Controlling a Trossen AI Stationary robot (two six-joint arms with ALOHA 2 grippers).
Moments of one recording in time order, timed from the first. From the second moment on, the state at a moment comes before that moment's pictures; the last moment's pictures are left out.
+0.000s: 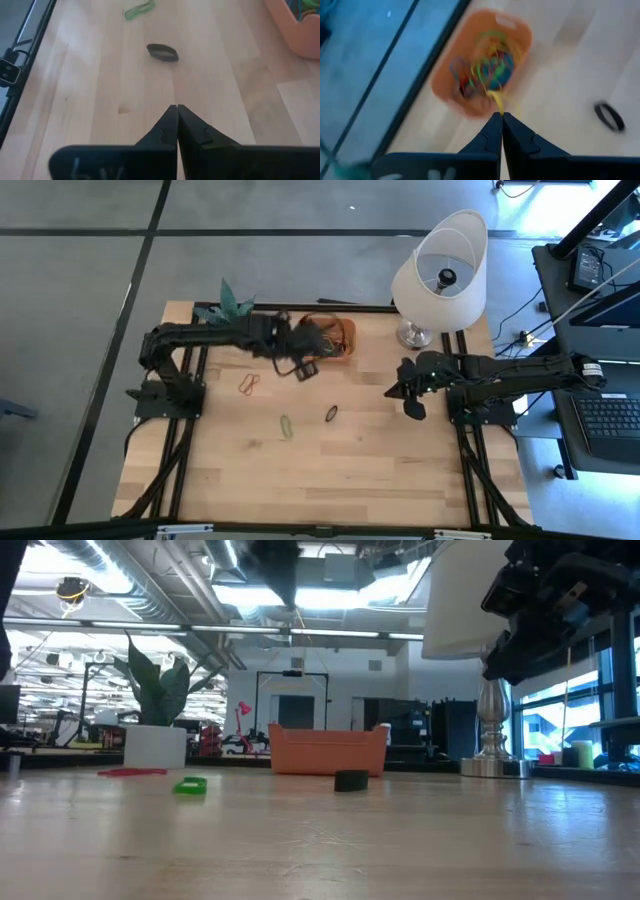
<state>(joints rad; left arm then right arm) 0.04 1.73 1.82 -1.24 -0.48 -0.35 -0.08 0.84 0.47 -0.29 -0.18 0.18</state>
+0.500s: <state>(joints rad) 0.37 1.94 1.82 -0.90 -0.23 0.18 -0.08 0.84 0.47 -0.13 -0.15 0.24</state>
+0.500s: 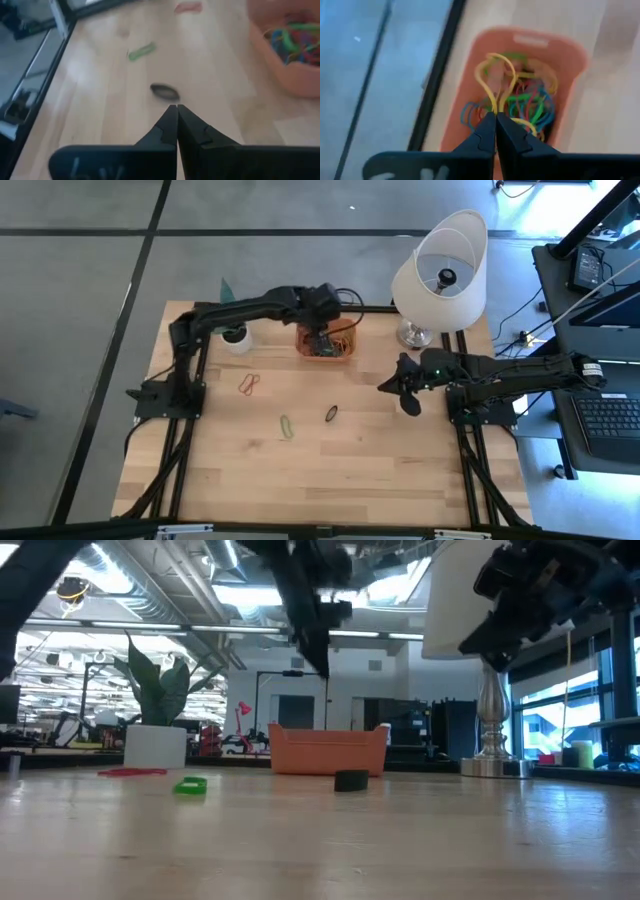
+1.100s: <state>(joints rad) 0.45 2.19 1.82 -0.83 -0.05 0.24 -0.08 0.84 0.47 -0.07 -0.05 0.39</state>
